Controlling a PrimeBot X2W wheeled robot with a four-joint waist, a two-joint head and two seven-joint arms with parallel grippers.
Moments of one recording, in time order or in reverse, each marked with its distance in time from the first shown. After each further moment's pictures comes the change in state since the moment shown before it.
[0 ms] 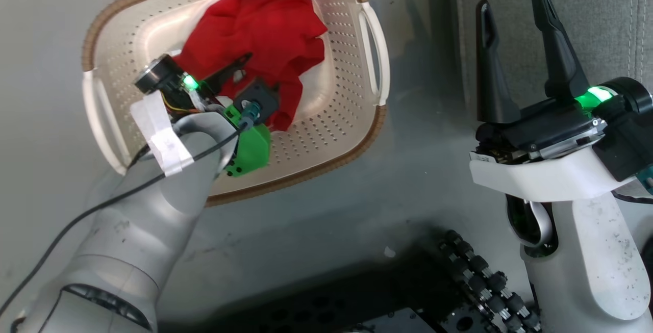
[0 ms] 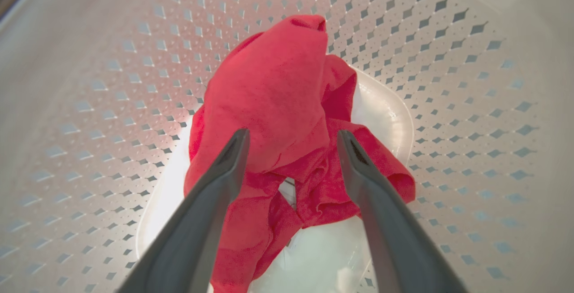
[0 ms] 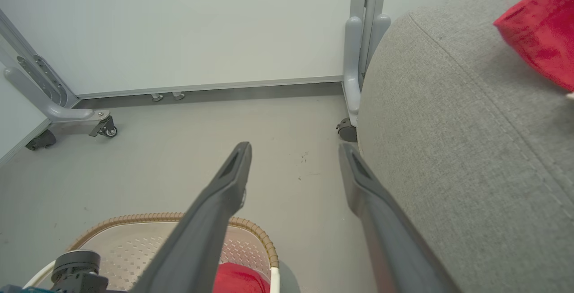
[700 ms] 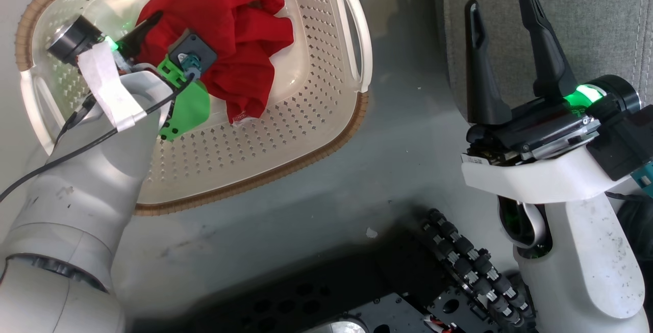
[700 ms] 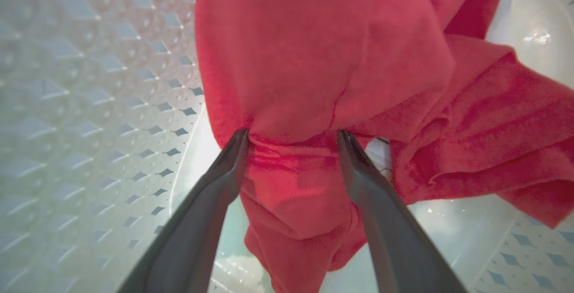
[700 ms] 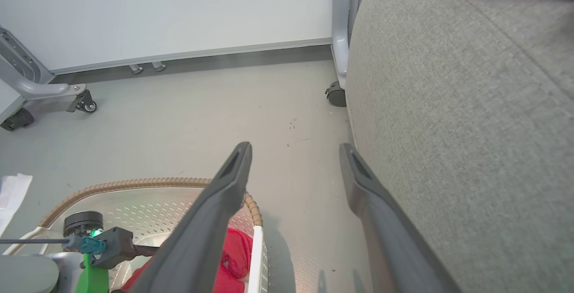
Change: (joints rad) left arm -0.157 0.083 -0.021 0.164 0.019 0.102 0.084; right arm -0.008 0.000 0.032 0.004 0.043 0.000 -0.005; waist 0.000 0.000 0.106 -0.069
